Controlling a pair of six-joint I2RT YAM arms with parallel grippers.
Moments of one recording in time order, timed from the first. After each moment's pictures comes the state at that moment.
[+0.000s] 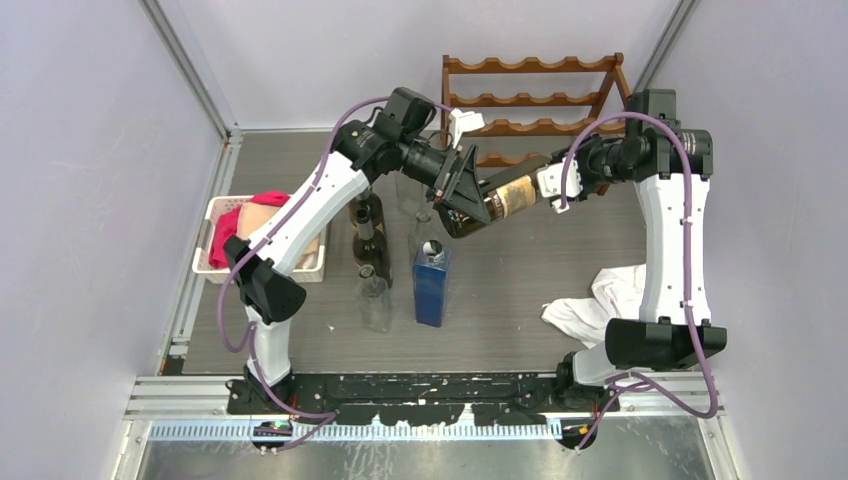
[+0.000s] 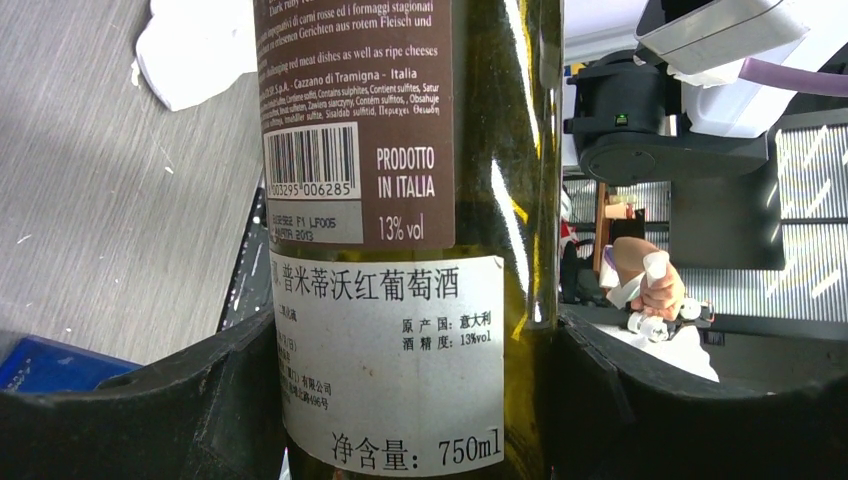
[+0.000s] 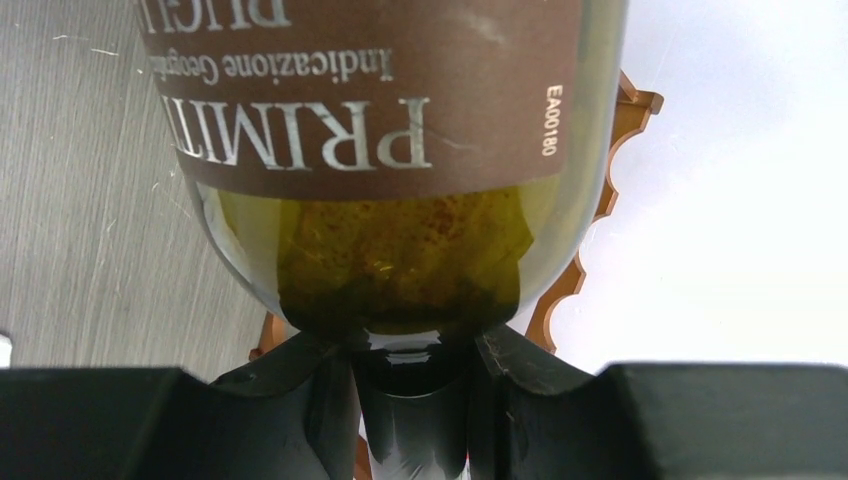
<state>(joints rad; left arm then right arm) -0.71 1.95 2.21 -0.96 1.07 -0.47 -0.07 1.48 1.91 -1.43 -0.70 -2.06</state>
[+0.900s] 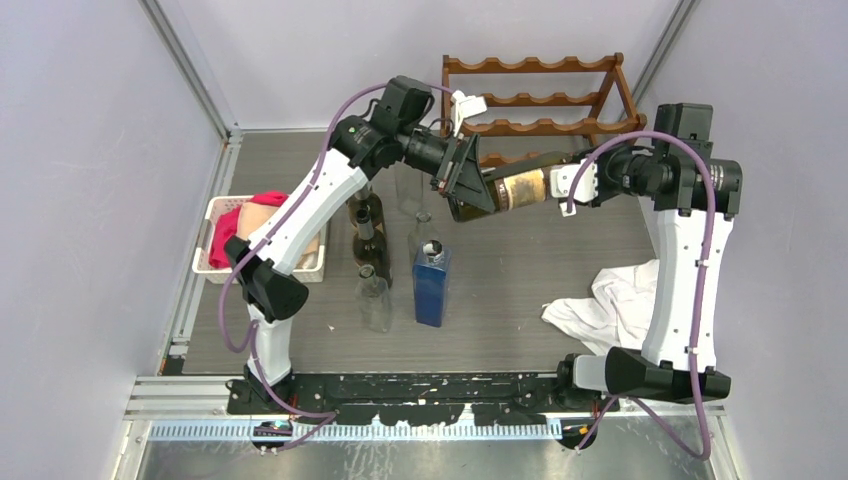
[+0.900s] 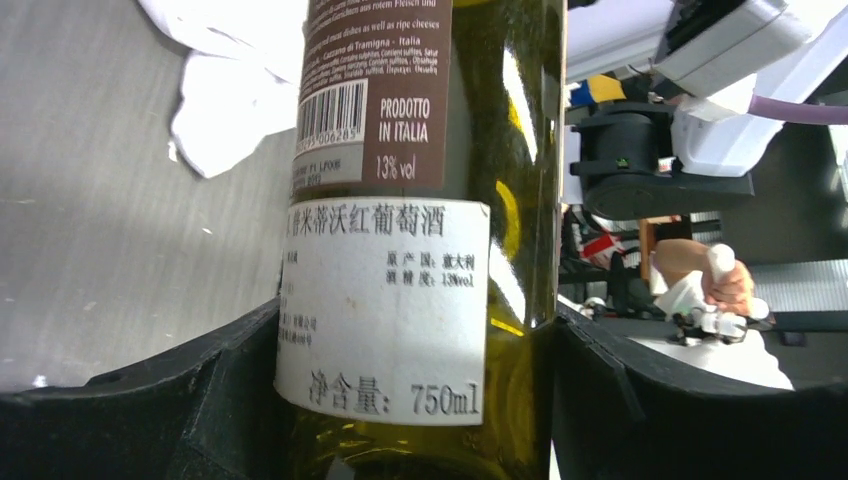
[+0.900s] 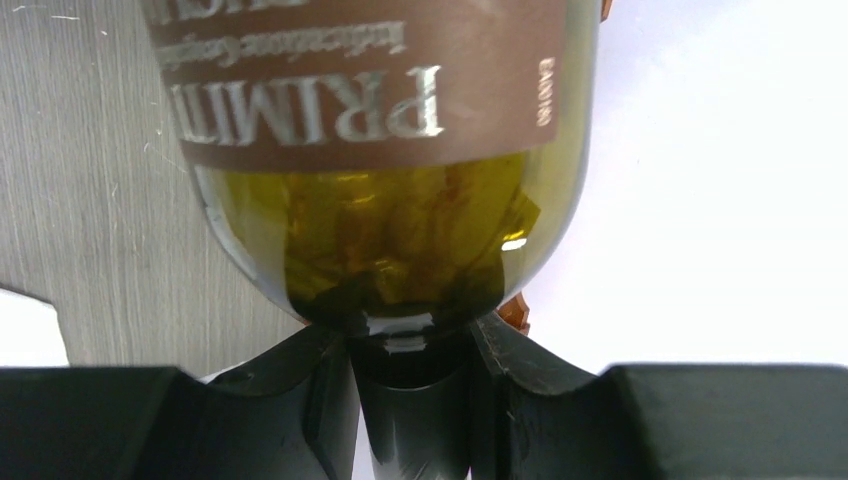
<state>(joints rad) -0.71 1.97 2.29 -0.90 1.06 -0.45 -0.15 1.32 1.87 -1.35 -0.64 -1.90</state>
